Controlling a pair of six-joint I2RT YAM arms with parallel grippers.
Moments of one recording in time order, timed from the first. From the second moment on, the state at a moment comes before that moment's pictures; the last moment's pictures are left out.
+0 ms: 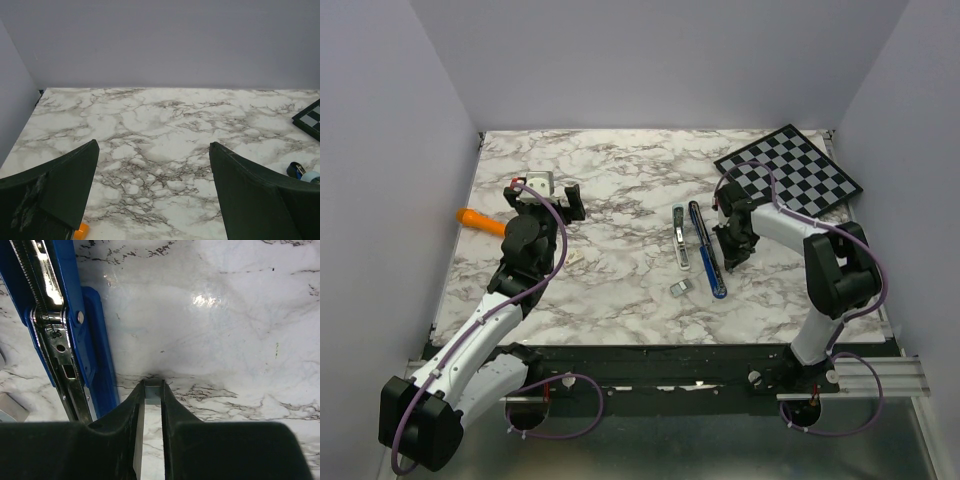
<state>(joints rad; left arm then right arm) -0.41 0.89 0.61 0.37 -0.36 -0.04 0.37 1.78 1.12 -0.71 0.03 0.11</state>
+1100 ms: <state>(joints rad) -0.41 0.89 0.61 0.37 -0.35 -0.05 0.59 1.49 1.04 -0.59 0.13 0.28</state>
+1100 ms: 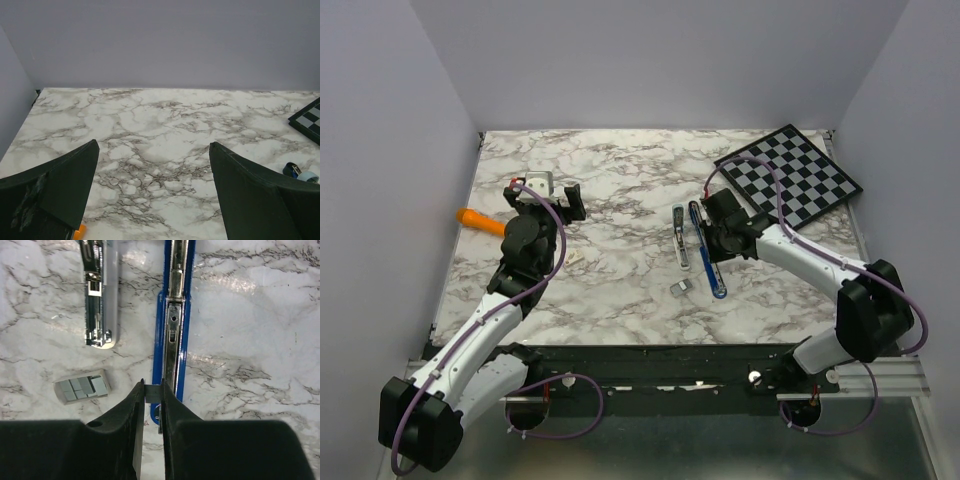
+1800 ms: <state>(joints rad) -0.41 0.88 0.61 0.37 -0.35 -0.05 0.59 1.54 0.99 -0.56 0.19 0.30</state>
